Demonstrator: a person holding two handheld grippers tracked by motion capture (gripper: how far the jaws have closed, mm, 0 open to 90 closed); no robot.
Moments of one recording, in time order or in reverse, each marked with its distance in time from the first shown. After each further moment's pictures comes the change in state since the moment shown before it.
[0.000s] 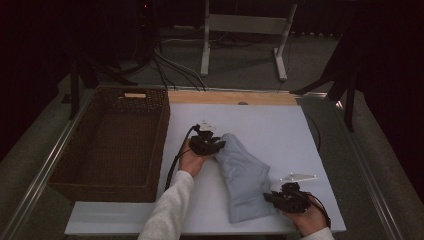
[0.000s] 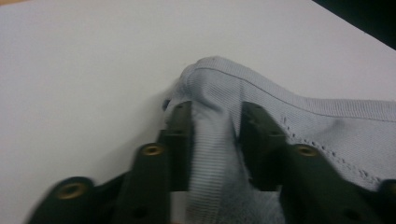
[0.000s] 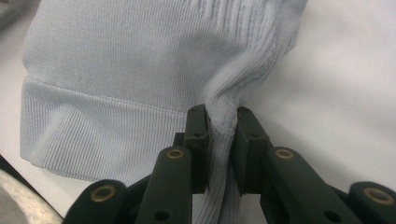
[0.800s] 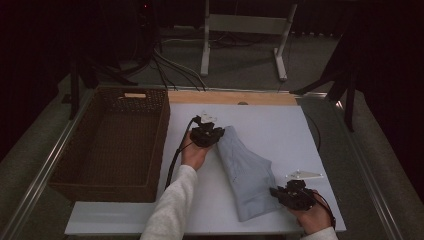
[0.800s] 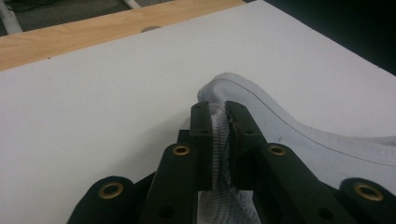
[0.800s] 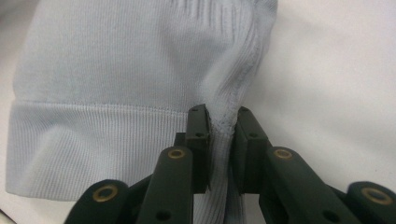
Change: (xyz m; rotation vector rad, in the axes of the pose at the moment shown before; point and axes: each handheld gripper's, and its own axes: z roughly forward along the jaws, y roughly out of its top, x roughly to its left) left arm 0.000 0.026 -0.007 -0.078 0.087 -0.006; right arm -0.008 0.003 -0.008 -0.037 -0.091 0.007
